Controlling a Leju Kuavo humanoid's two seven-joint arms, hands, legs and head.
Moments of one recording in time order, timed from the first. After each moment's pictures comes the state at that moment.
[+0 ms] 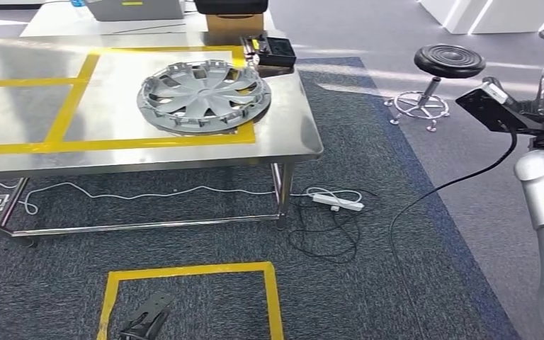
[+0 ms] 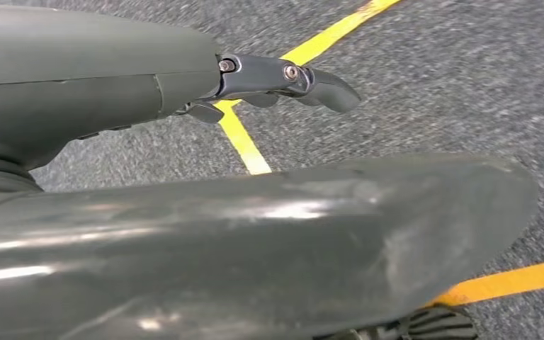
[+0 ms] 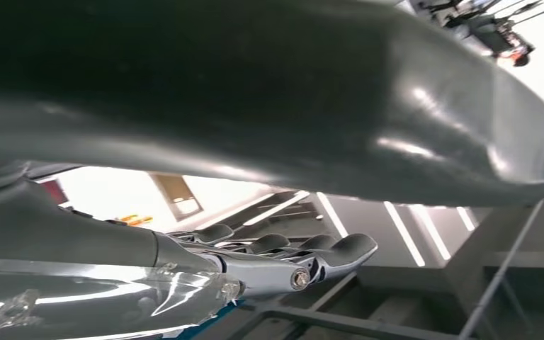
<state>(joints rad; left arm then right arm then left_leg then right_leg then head) -0.21 -0.14 0.76 -0.23 -1.24 0.08 -0.09 -0.85 -0.33 0.06 -0.91 0.91 -0.37 -0.30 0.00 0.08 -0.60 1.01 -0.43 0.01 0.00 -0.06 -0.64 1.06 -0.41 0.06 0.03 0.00</state>
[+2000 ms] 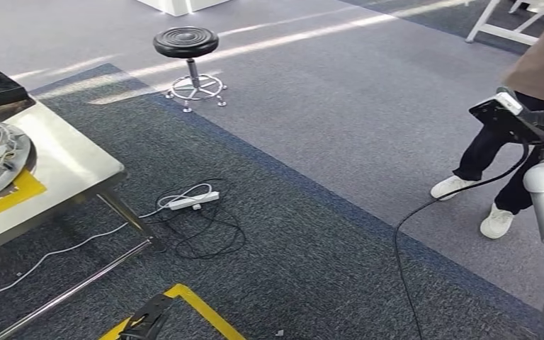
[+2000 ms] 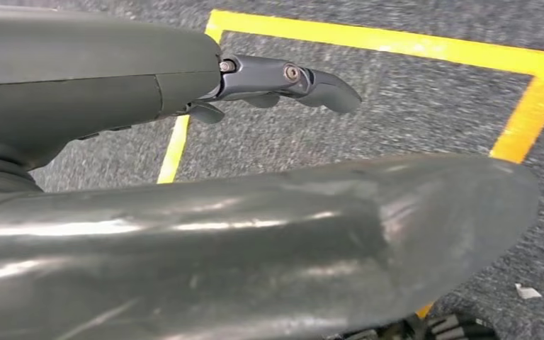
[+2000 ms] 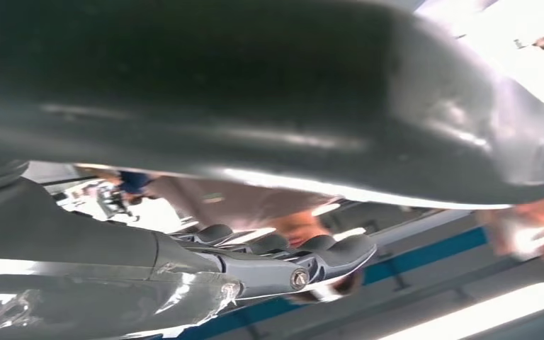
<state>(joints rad) -0.20 -0.13 0.76 -0.23 -1.24 0.08 -0.09 -0.78 -0.34 0.03 -0.97 0.89 -0.38 -0.29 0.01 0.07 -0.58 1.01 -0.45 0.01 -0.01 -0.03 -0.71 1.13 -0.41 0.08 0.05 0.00</state>
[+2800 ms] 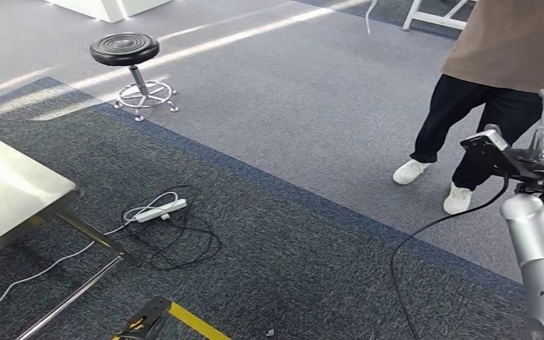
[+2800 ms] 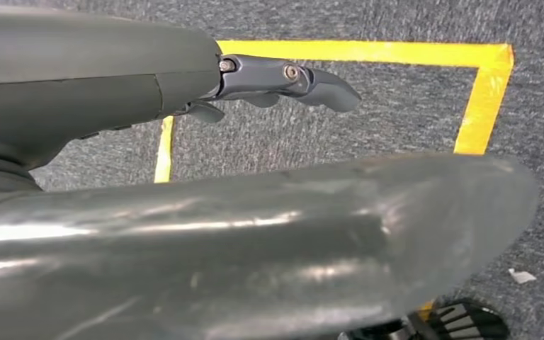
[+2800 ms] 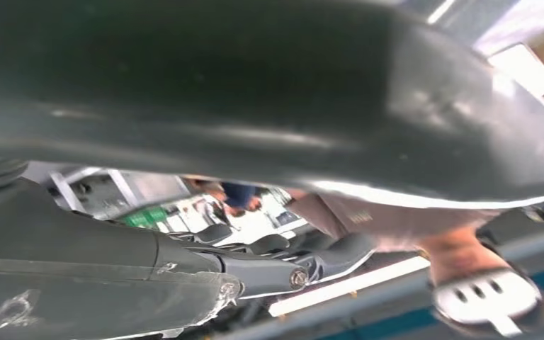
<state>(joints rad) -0.19 -0.13 0.76 -0.23 -1.24 0.08 -0.09 -0.63 -0.30 -0.06 -0.88 0.80 -0.49 -0.38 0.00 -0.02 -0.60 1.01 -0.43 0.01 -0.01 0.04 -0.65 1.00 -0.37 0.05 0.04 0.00</state>
